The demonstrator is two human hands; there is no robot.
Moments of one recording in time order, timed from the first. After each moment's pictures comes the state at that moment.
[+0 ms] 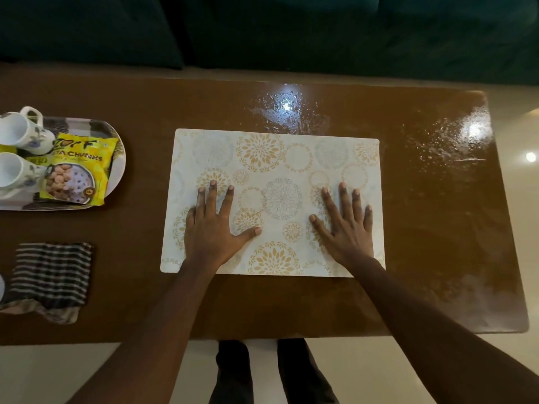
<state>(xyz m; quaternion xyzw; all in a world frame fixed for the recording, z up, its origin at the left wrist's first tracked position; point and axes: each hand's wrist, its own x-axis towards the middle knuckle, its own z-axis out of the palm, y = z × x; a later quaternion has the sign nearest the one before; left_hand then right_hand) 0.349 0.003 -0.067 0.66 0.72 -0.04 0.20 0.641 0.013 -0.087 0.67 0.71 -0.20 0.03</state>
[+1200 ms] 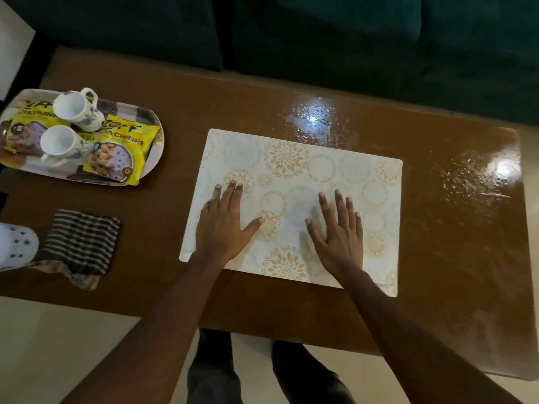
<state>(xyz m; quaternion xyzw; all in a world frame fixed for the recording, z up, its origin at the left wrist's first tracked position) 0.339 -0.003 -0.048 0.63 0.75 0.00 0.21 0.589 0.017 -0.067 0.65 0.73 -0.23 -0.04</state>
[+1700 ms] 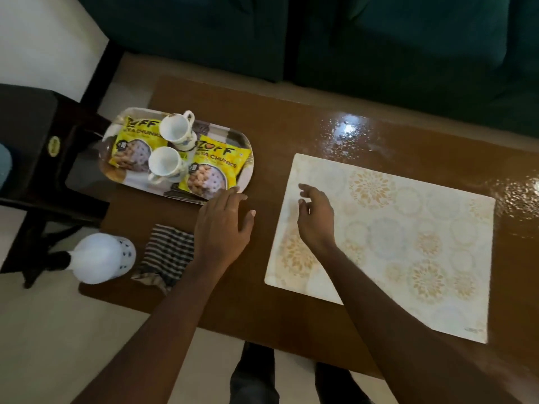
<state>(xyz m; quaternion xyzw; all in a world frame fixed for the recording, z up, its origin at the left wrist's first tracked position) 0.166 -0.006 0.000 0.60 0.78 0.10 0.13 0.341 0.066 -0.038 0.64 0.61 -0.42 -0.20</state>
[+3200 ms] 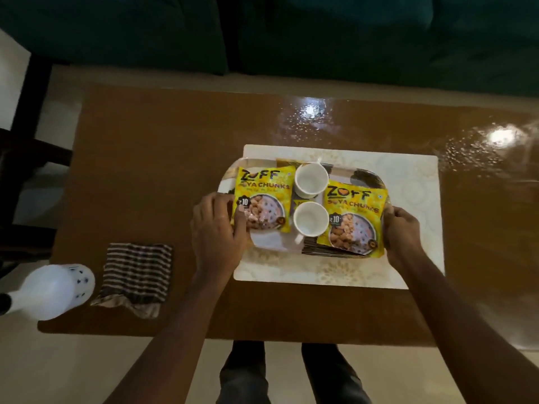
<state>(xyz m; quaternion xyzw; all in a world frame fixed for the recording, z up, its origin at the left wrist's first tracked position) 0.232 -0.001 -0.001 0.59 0.78 0.19 0.13 0.549 0.054 -0.023 0.80 0.20 -0.46 -0.32</state>
